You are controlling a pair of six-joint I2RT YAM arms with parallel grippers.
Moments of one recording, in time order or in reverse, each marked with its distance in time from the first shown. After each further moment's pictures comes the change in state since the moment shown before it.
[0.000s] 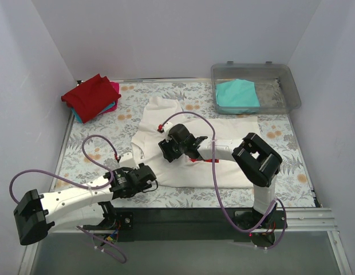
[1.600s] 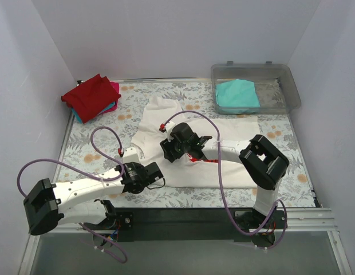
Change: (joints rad) left arm -0.026 0.211 0.111 -0.152 -0.159 -0.047; right arm -0.016 -0.056 -0.034 0.000 -0.069 -0.007
